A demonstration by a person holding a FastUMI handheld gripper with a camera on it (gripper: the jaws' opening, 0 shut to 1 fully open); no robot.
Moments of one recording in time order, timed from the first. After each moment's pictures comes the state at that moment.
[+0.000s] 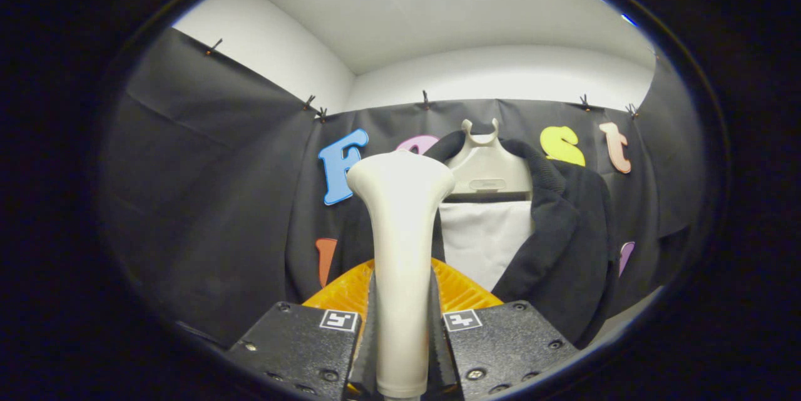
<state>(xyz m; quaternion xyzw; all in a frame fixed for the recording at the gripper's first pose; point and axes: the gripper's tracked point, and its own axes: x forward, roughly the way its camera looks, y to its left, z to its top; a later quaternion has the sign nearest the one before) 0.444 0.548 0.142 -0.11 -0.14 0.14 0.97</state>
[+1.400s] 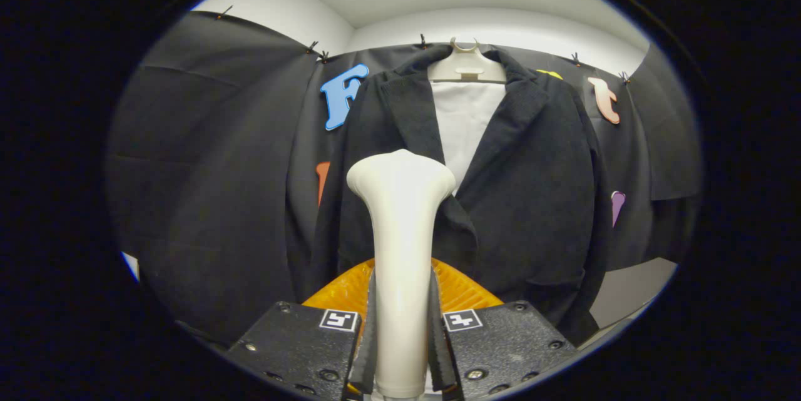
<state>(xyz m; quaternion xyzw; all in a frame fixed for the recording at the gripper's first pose) 0.412 0.483 -0.028 -0.13 -0.01 0.11 0.99</state>
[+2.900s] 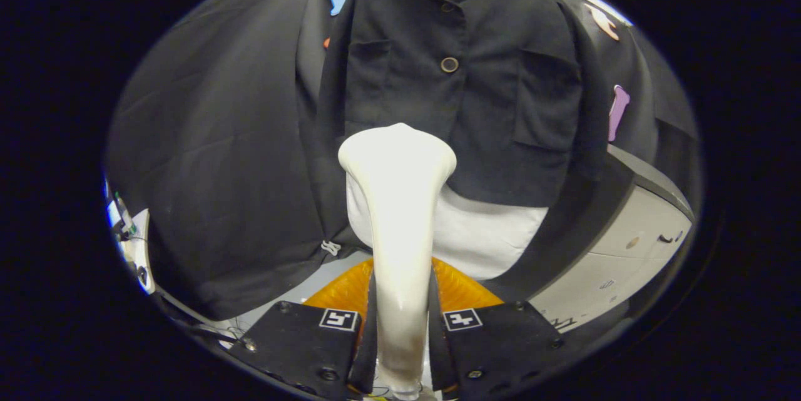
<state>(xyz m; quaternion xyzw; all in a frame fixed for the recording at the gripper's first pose) 0.296 0.374 -0.255 -0.13 0.26 0.08 0.95</state>
